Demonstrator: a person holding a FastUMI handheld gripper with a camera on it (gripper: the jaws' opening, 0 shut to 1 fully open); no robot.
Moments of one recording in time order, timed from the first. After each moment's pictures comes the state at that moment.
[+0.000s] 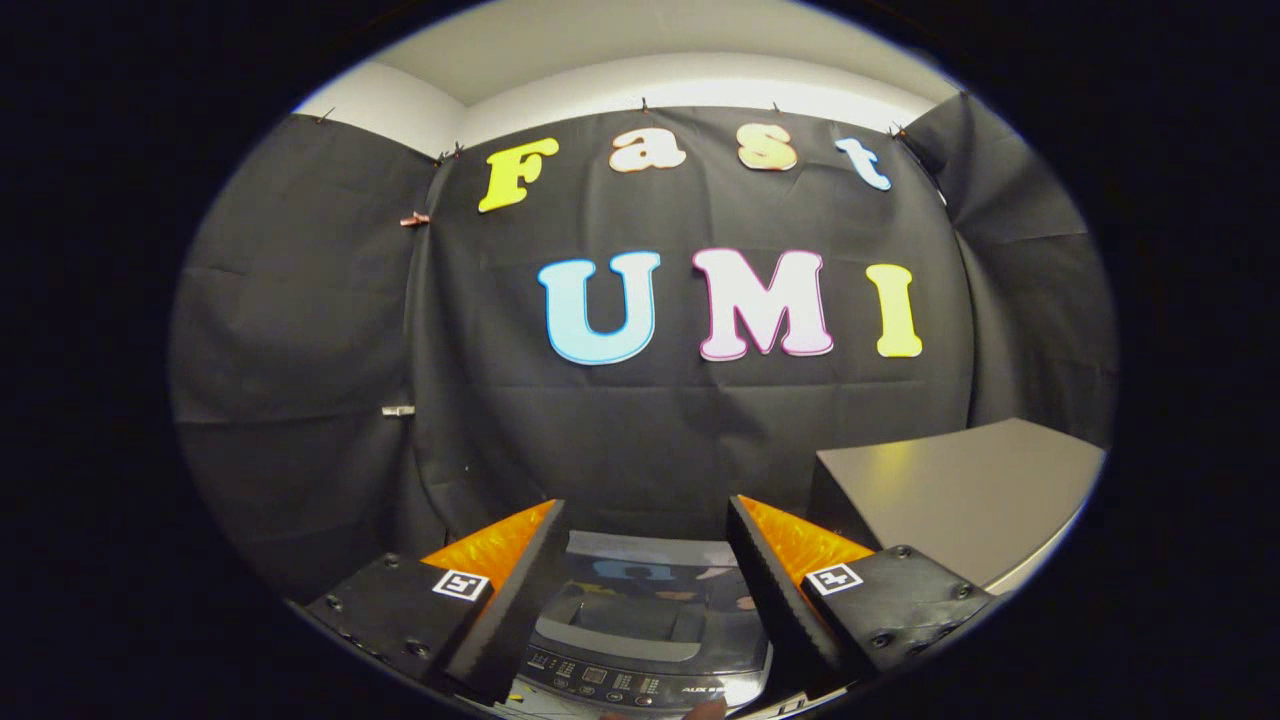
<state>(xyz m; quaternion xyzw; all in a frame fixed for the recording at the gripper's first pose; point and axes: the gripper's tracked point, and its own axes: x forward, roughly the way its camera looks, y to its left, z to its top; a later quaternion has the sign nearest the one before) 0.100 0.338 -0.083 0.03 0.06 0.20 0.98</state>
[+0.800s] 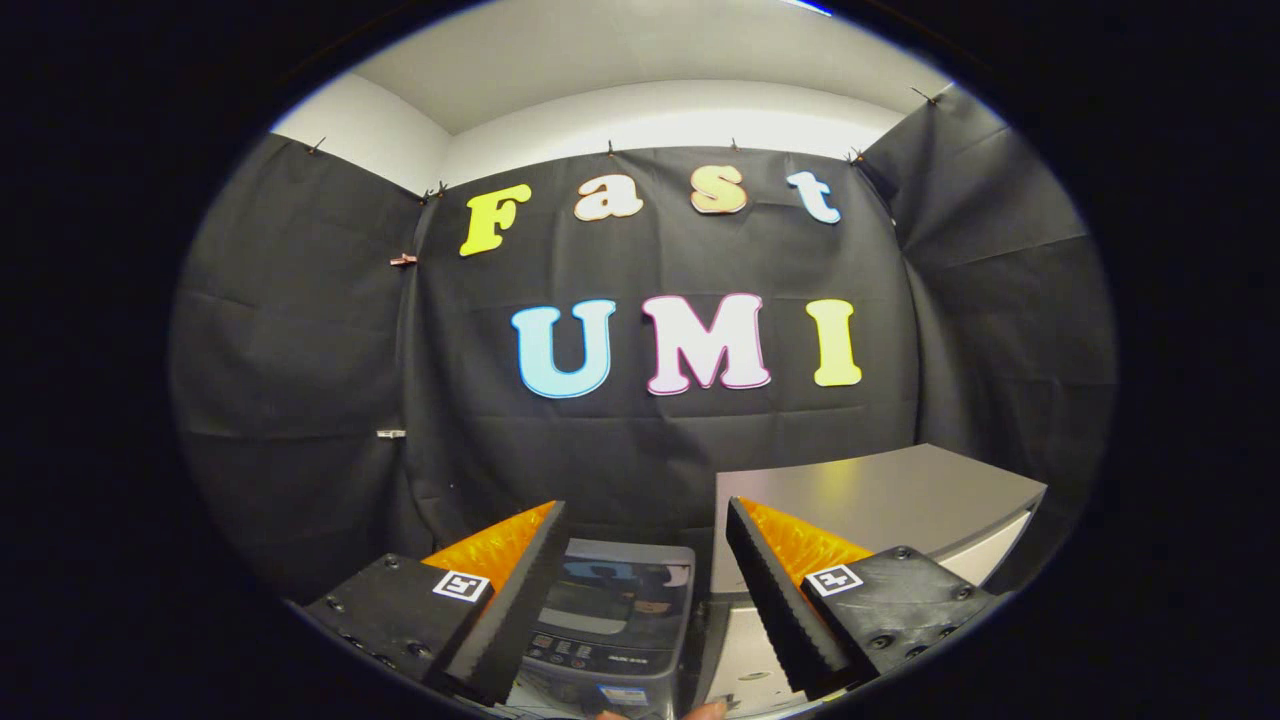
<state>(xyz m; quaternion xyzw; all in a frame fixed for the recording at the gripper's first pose) 0.034 0.200 -0.043 0.03 0.02 0.16 0.99</state>
